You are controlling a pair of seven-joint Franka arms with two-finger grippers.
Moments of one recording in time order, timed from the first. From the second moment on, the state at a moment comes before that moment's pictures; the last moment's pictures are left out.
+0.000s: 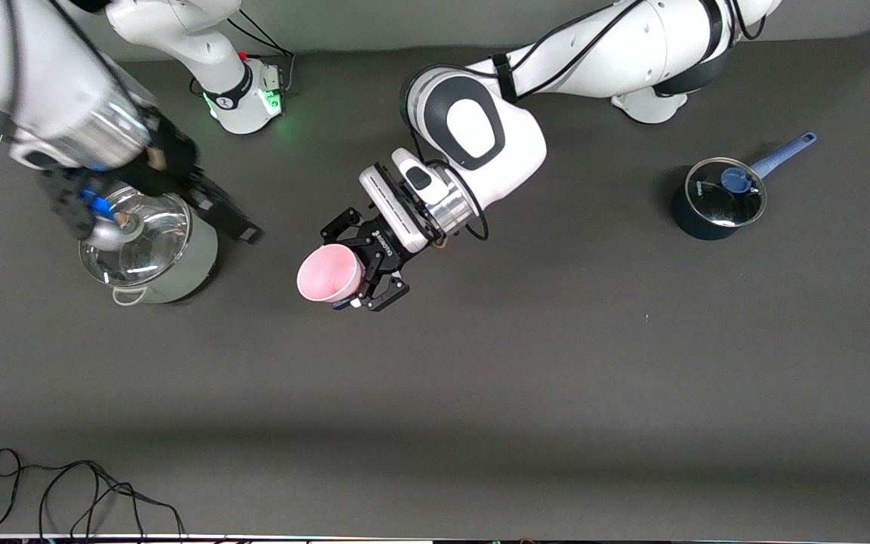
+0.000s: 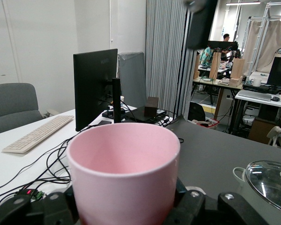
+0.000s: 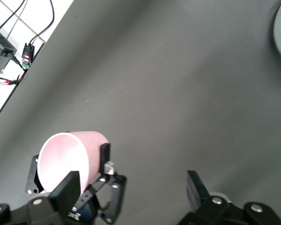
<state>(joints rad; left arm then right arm) -0.32 0.96 -1.10 -1.01 -1.62 3.43 2.35 0.40 0.31 0.01 -1.11 0.18 1.52 1.25</state>
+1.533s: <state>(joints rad) -0.34 0.96 -1.09 -1.01 -1.61 3.44 2.35 0.46 0.44 0.01 -1.02 0.18 1.55 1.32</state>
